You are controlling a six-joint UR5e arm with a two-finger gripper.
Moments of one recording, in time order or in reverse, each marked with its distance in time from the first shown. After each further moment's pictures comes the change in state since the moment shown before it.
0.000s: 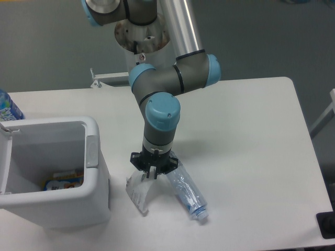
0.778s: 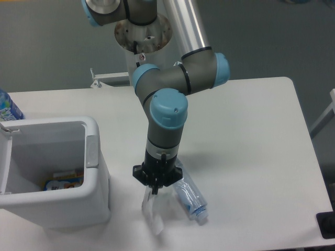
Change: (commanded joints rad) arm 0.009 -0.032 0.271 0.002 -0.101 -0.179
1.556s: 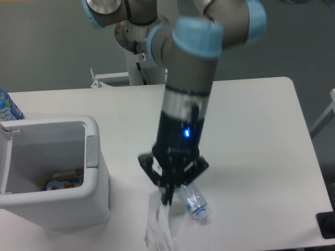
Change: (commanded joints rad) arm 0.049 0.185 0.157 -0.003 -0.222 -0.164
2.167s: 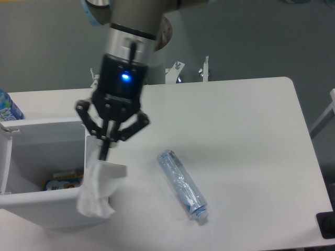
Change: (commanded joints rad) arm -0.161 0.124 -0.144 0.002 -0.032 0.032
